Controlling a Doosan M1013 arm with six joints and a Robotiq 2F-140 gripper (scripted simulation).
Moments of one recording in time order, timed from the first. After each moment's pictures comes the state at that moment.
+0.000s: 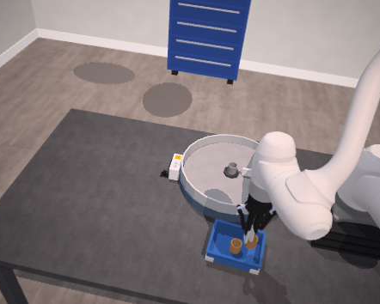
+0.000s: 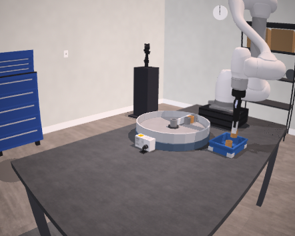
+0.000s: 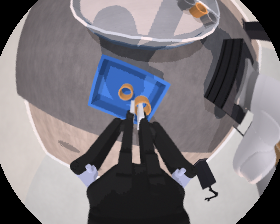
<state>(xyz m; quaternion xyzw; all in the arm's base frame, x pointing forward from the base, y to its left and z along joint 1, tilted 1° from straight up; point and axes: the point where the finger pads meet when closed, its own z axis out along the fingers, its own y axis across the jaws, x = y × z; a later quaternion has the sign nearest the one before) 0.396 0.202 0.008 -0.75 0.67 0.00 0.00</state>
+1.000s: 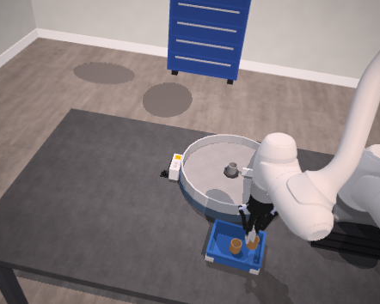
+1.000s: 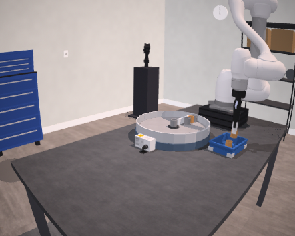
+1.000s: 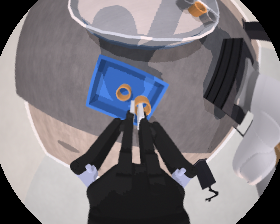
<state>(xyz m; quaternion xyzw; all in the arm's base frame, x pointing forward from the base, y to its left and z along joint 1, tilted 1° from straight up) 0.390 0.200 0.005 -0.75 0.66 0.01 0.00</state>
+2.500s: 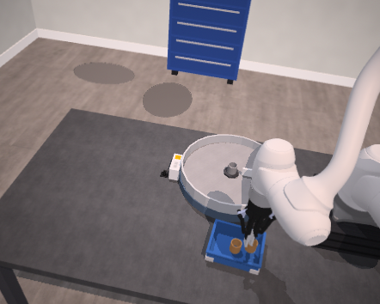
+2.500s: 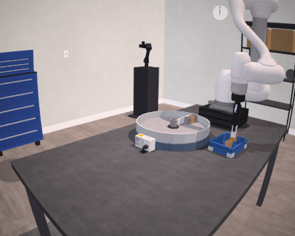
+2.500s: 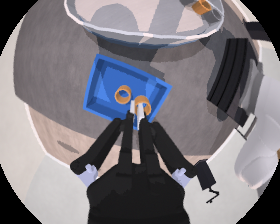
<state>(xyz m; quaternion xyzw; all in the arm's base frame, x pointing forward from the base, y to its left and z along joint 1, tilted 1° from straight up) 0.391 0.201 -0.015 -0.75 0.66 0.00 0.00</state>
